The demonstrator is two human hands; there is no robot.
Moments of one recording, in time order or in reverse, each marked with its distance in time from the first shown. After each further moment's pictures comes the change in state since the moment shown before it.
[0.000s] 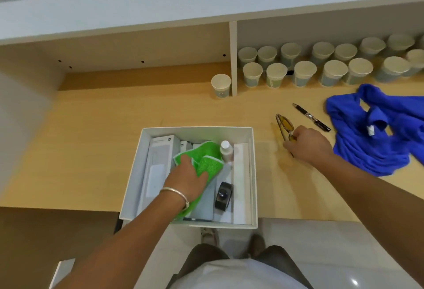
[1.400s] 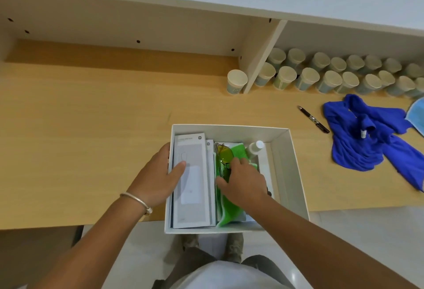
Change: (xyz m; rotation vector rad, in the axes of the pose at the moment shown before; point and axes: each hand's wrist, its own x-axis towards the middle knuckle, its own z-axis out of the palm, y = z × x) left_hand 0.039 -0.134 -0.091 -0.448 -0.122 0.402; right_hand -0.144 -0.237 0.086 -0.176 -0.133 -0.039
